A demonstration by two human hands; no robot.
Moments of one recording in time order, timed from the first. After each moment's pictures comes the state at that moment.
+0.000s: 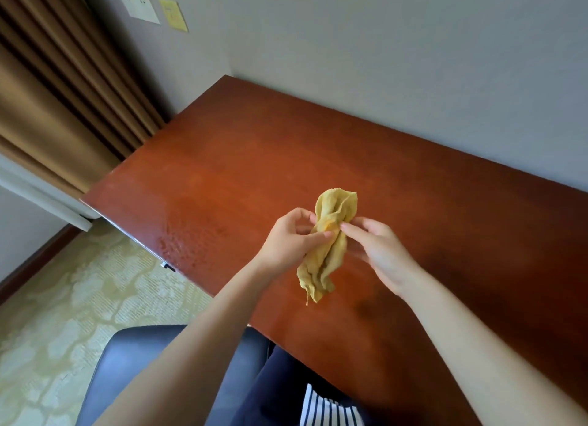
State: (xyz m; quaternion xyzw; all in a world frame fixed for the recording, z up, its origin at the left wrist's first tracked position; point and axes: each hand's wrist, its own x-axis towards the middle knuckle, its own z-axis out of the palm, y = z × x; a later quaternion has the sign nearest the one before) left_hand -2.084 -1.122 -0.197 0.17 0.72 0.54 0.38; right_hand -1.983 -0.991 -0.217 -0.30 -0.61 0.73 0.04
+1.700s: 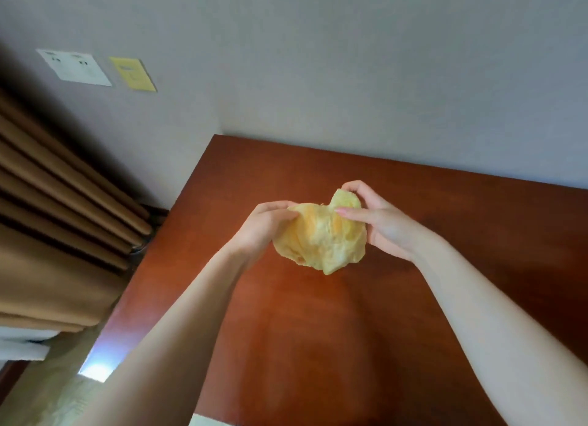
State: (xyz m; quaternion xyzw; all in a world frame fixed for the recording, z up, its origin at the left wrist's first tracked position) left_hand -2.416 -1.127 -0.179 0.30 0.68 0.48 0.47; right_hand -2.252 -0.987 -0.184 -0.26 -0.57 0.78 0.06
